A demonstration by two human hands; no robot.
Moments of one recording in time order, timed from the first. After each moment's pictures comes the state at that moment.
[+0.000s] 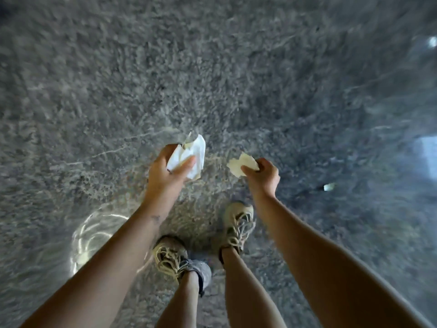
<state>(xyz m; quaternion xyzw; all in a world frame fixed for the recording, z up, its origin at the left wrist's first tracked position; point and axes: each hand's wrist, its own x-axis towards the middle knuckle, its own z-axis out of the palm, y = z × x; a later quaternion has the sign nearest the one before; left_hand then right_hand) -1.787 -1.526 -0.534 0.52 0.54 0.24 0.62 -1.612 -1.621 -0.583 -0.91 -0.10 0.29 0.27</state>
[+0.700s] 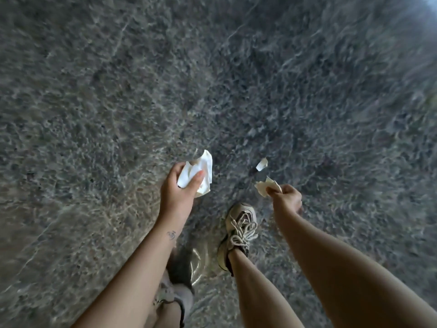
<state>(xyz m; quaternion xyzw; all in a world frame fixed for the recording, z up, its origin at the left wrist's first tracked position) -1.416 -1.684 -0.593 0.63 0.48 0.00 0.61 -1.325 -1.894 -0.680 -0.84 0.37 0.26 0.31</state>
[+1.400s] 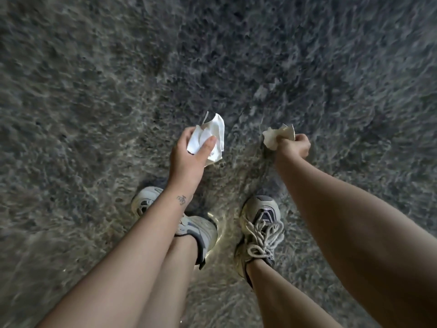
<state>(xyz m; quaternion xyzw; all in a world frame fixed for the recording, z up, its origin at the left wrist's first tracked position) -1.351 -1.681 -0.775 0.64 0.42 -0.09 0.63 -1.255 -1.860 -0.858 -0.74 0.55 0.17 0.35</state>
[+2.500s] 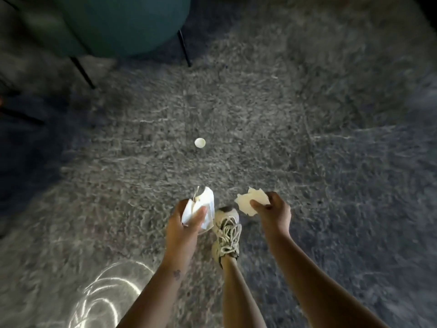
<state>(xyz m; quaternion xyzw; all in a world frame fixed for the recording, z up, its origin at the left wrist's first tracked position) -1.448 -1.177 -0.462 0.44 0.60 0.34 0.58 -1.267 -1.210 -0.494 -0.84 -0.20 0.36 0.36</state>
